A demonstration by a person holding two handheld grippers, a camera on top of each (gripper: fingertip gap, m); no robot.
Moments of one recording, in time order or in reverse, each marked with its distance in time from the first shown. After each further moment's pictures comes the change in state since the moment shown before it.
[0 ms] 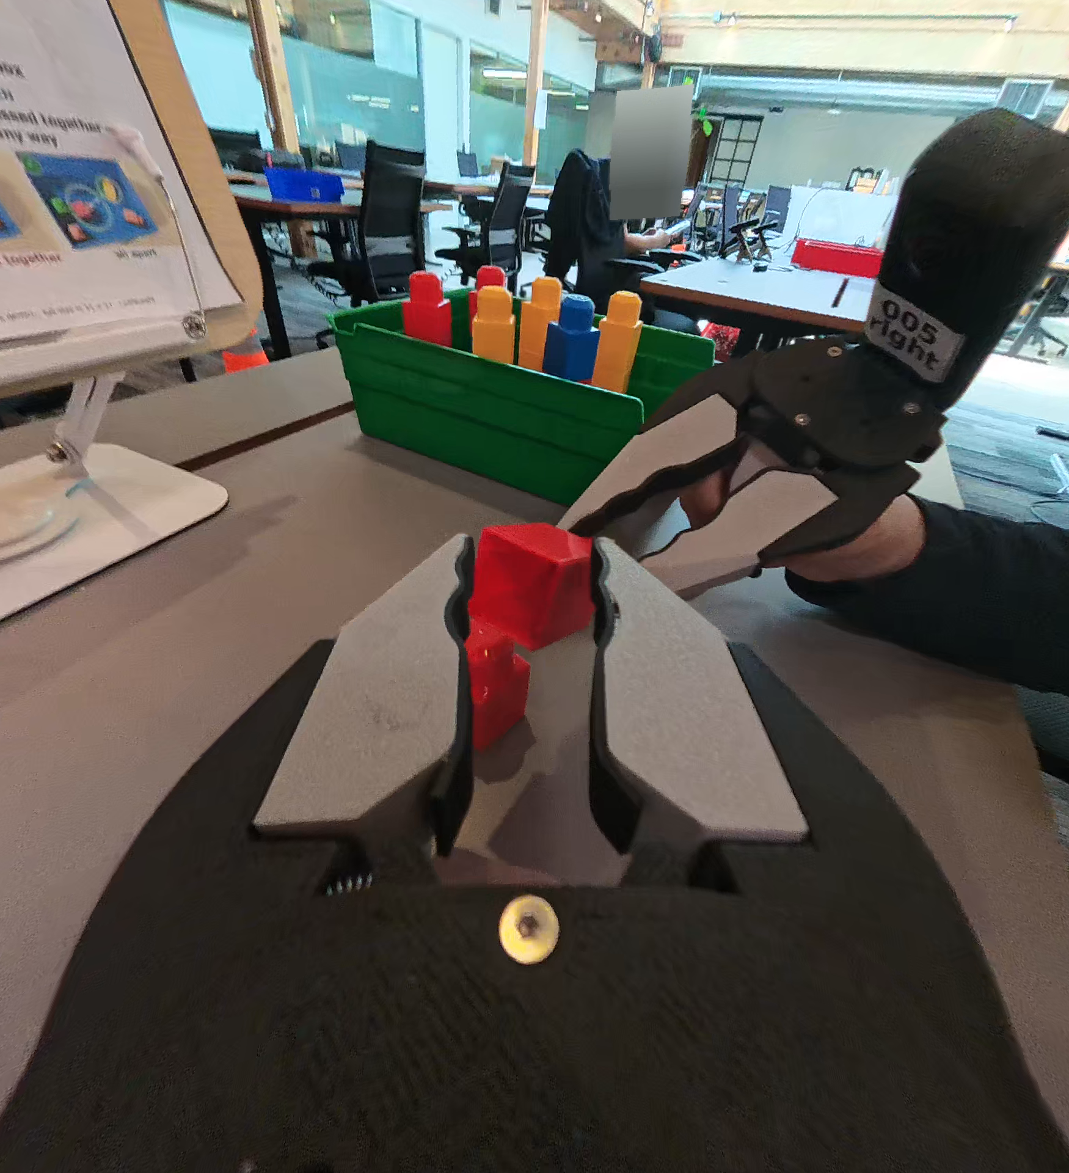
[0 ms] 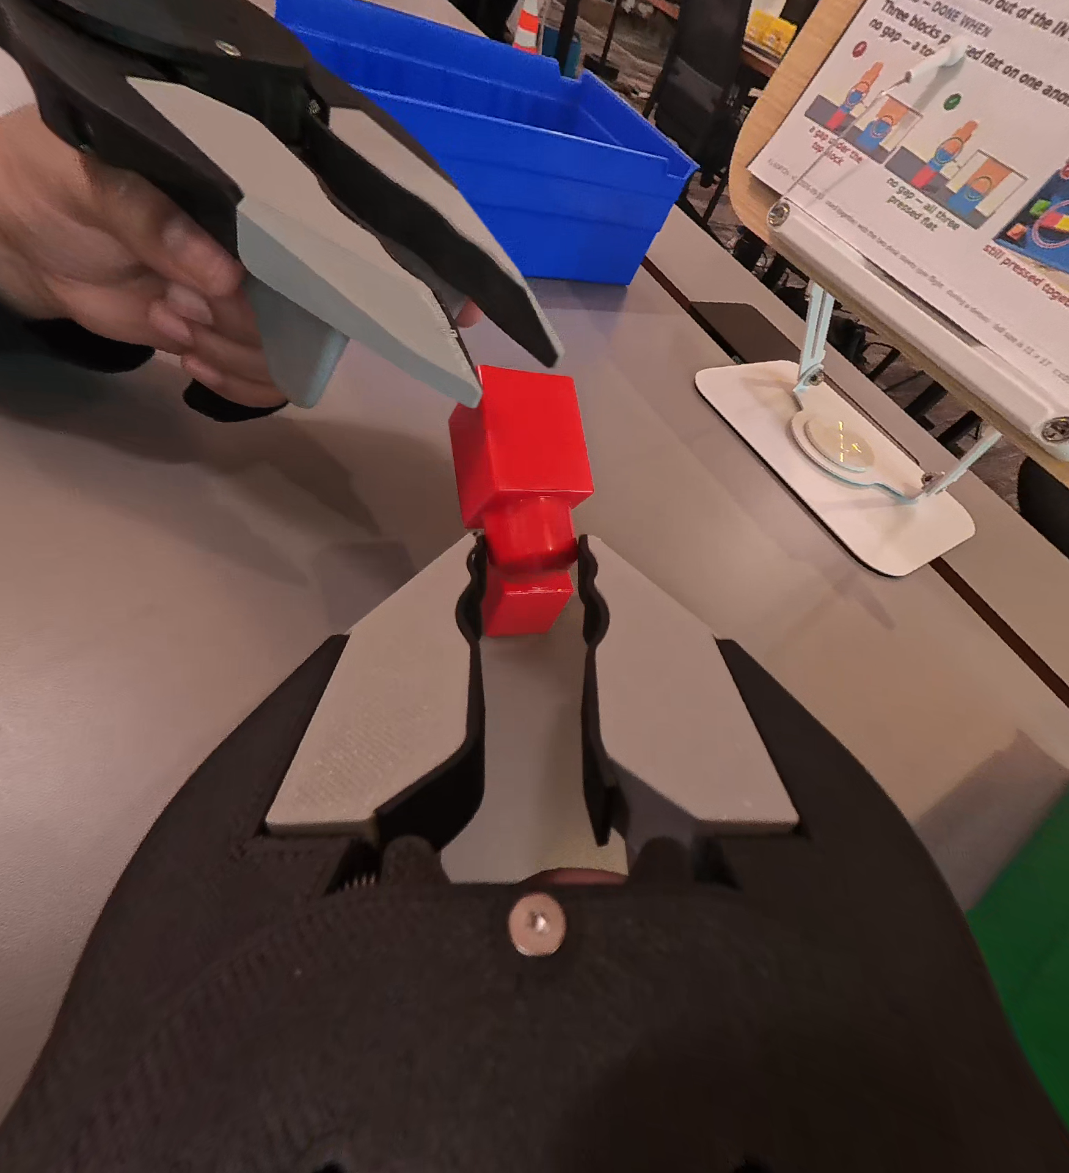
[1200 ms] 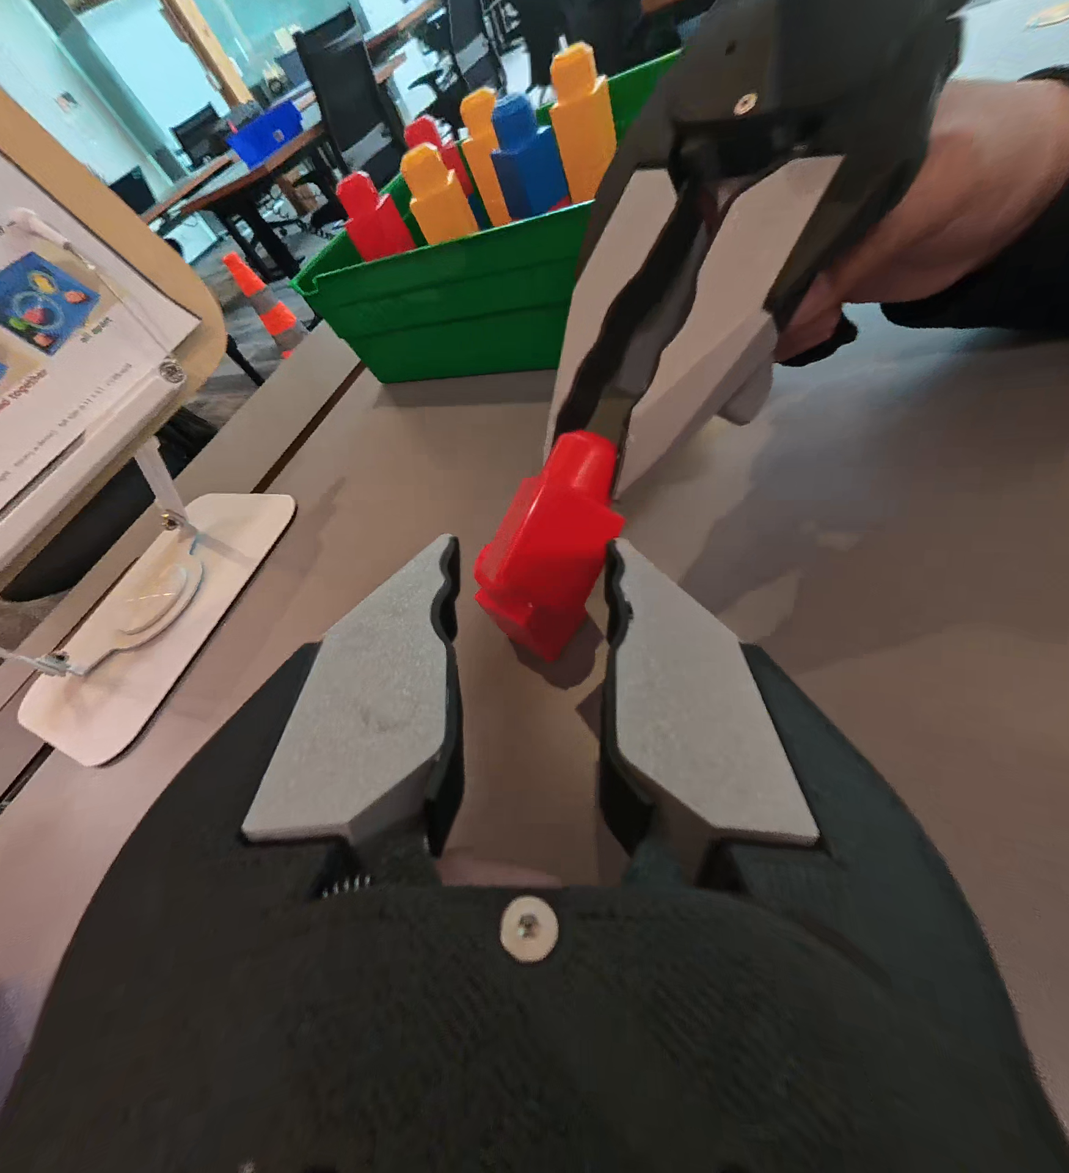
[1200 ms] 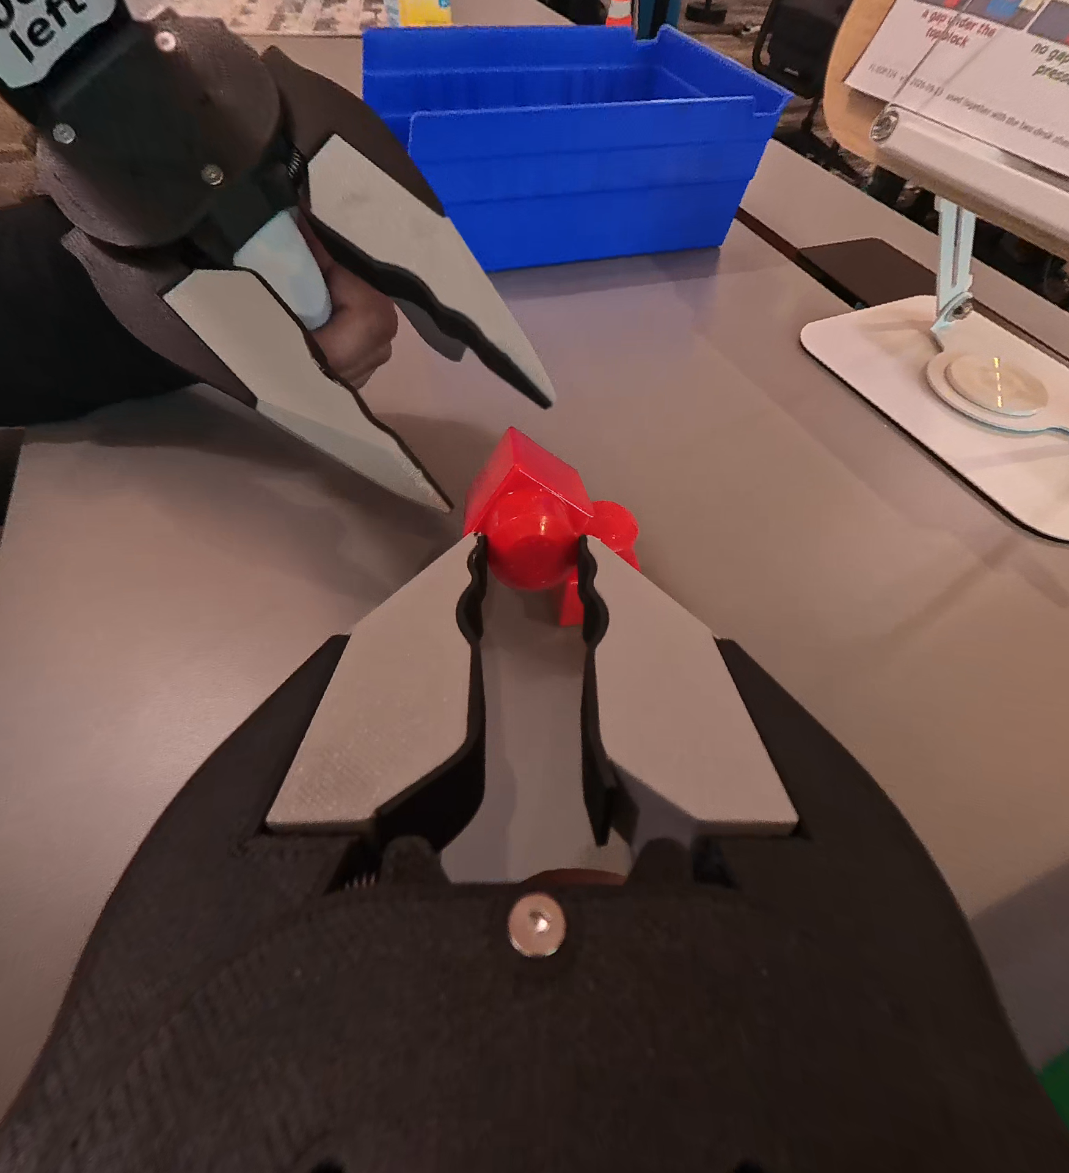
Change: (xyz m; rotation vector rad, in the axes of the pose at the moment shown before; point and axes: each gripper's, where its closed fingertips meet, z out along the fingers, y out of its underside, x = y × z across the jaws) left arm 0.010 0.034 -0.002 -0.238 -0.041 0.480; right arm -0.014 0.002 -0.004 -0.014 -0.184 0.171
